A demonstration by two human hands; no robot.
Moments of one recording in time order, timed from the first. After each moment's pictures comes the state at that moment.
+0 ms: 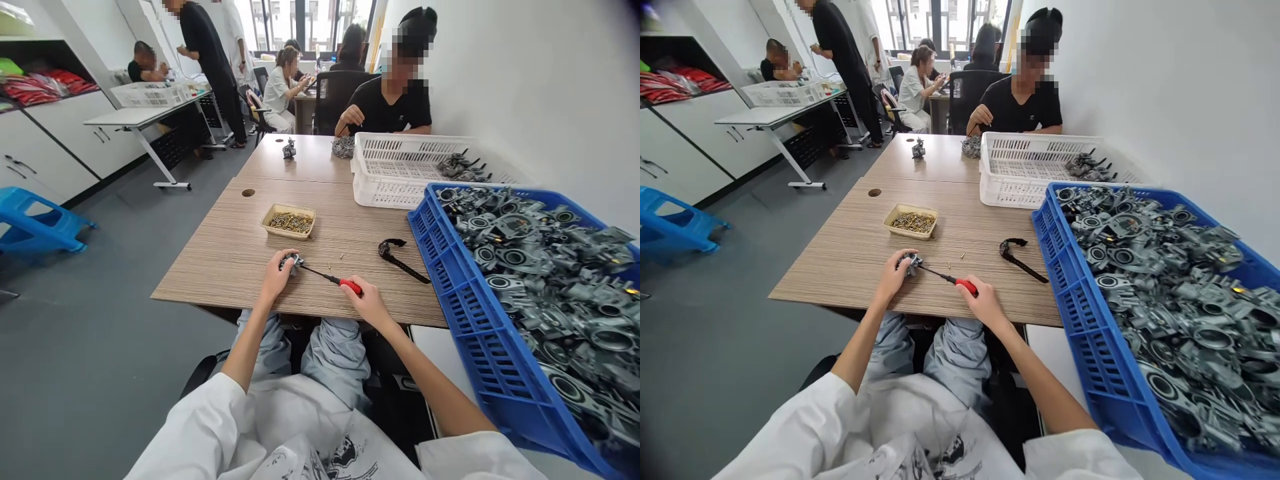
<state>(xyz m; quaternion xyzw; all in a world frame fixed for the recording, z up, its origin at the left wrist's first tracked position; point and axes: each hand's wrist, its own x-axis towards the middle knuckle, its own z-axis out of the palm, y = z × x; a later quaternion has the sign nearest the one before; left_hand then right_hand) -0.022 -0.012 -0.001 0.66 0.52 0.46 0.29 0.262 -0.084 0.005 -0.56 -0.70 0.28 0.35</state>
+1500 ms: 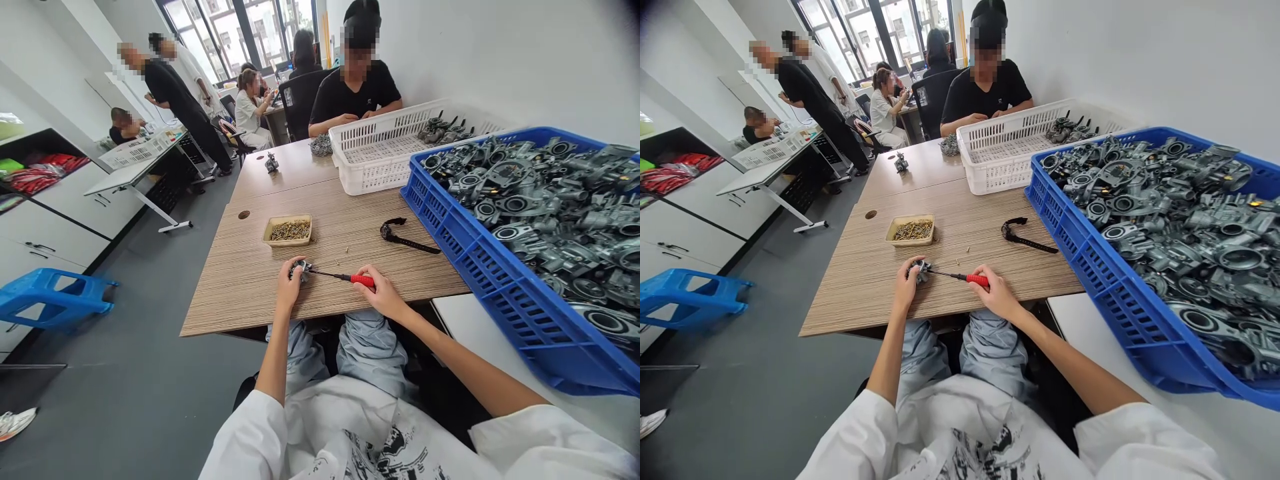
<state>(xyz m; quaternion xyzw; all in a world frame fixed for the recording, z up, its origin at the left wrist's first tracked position) -0.028 -0.005 -0.007 0.67 0.48 0.47 0.32 0.246 -0.100 -0.001 -0.56 -0.64 0.31 0.42</state>
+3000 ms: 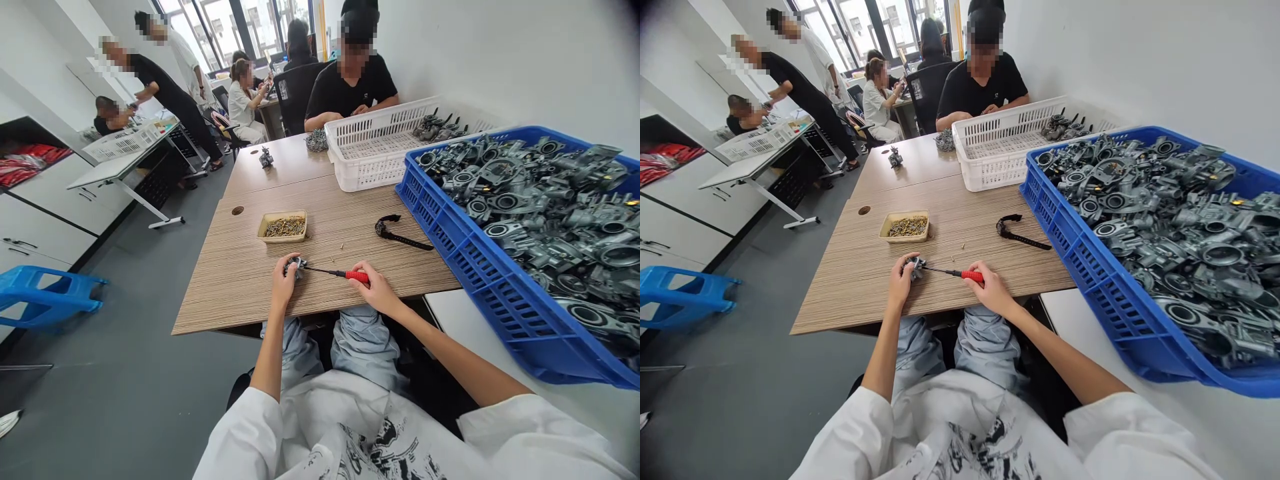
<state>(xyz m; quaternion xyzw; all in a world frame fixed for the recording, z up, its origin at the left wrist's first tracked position) -0.027 -0.008 -0.001 0.67 0.49 0.46 0.32 0.246 -0.102 0.004 -0.57 -0.64 0.30 0.41</state>
